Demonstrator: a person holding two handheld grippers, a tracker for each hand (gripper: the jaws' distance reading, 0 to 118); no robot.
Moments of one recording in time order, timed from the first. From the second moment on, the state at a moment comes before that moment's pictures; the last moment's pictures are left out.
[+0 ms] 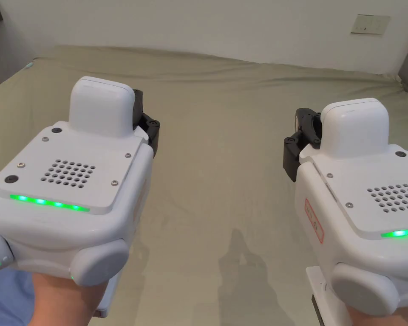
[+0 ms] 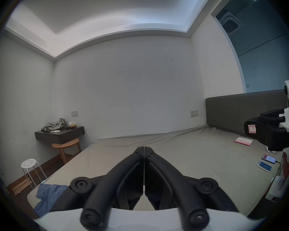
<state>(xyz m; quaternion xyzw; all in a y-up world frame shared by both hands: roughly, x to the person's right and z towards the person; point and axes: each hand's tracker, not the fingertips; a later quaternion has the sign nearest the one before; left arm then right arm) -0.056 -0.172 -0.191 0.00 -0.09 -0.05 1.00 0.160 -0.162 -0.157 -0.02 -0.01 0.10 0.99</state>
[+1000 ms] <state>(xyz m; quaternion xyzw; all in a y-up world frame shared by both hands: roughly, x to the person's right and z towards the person) -0.216 -0.176 -0.125 -0.02 0.16 -0.05 0.99 -0.004 -0.175 -0.180 -0.01 0.23 0.10 0.97</state>
